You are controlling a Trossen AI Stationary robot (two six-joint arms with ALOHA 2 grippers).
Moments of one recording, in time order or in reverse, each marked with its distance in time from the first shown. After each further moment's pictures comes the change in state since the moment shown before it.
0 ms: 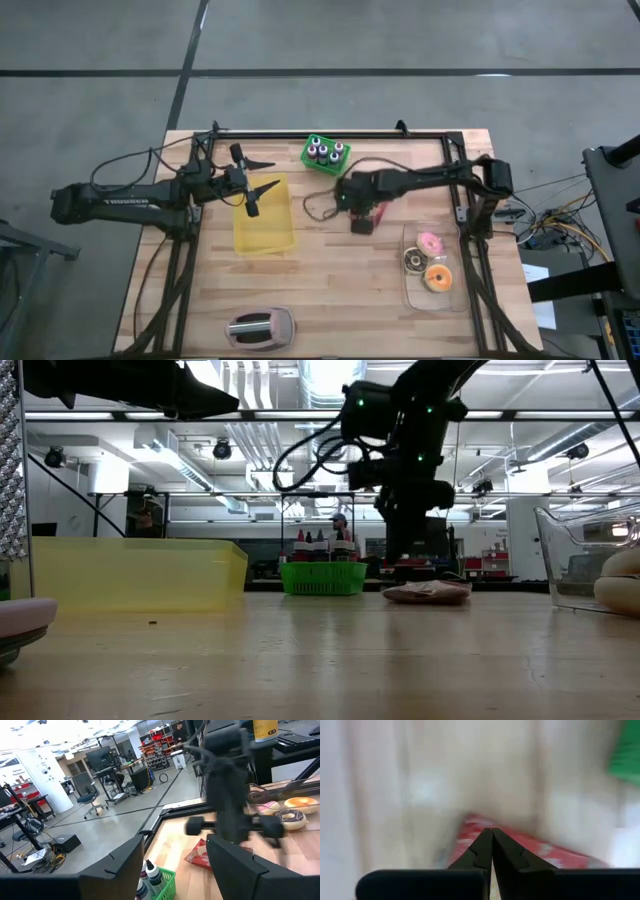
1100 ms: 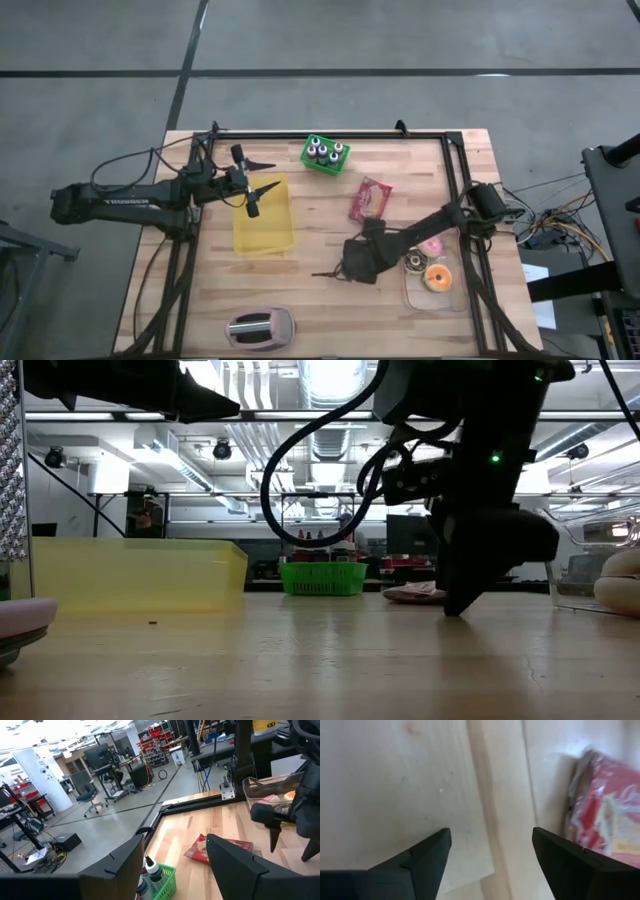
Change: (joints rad) left arm 0.000 0.011 0.000 -0.011 0.001 0.015; right arm 0.414 0.235 -0.019 -0.074 0.308 0.603
